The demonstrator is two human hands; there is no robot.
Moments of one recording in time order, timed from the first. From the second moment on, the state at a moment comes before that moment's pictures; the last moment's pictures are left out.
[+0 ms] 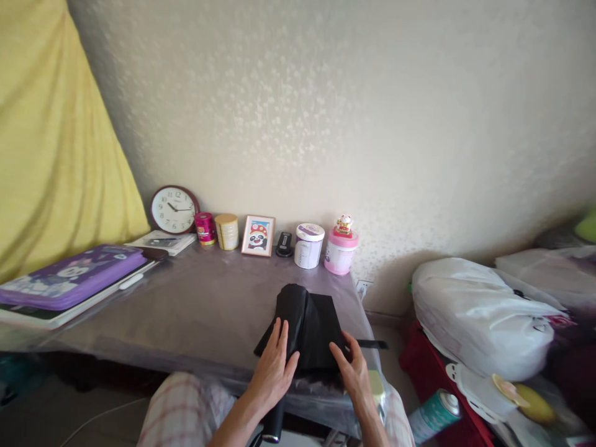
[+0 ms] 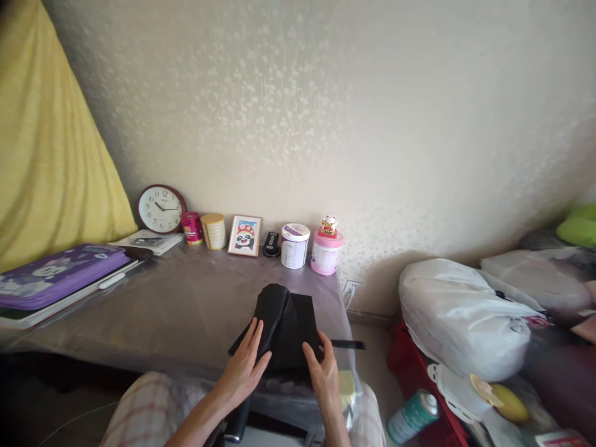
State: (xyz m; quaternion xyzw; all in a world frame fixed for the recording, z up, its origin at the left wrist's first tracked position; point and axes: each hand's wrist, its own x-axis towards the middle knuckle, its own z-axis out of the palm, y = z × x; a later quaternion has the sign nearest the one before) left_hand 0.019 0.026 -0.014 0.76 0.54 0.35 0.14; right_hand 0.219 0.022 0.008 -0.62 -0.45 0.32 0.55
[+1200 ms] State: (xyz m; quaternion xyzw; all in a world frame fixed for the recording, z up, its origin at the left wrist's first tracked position) left_hand 0.020 0.041 -0.014 0.73 0.54 0.37 0.21; right_hand 0.128 0.032 0.013 -0.52 -0.58 0.29 0.56
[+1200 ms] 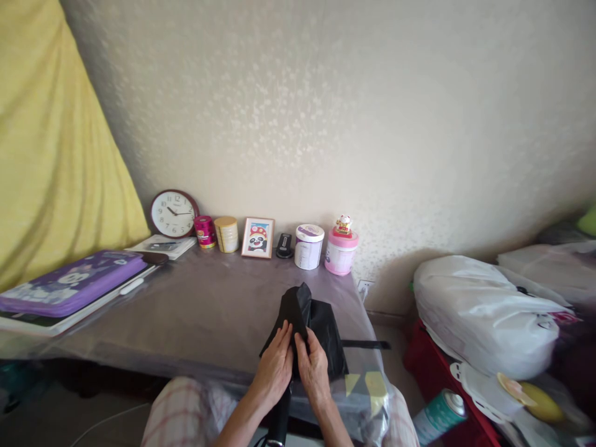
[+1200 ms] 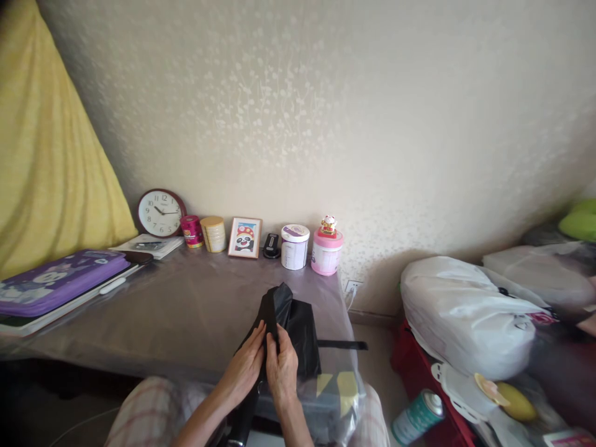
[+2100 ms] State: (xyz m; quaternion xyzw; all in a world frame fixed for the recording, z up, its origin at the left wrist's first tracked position) left_hand 0.015 0.062 0.050 0.84 0.38 0.31 0.24; right_hand 0.105 -0.002 0.010 -0.43 -0.78 0.07 0.45
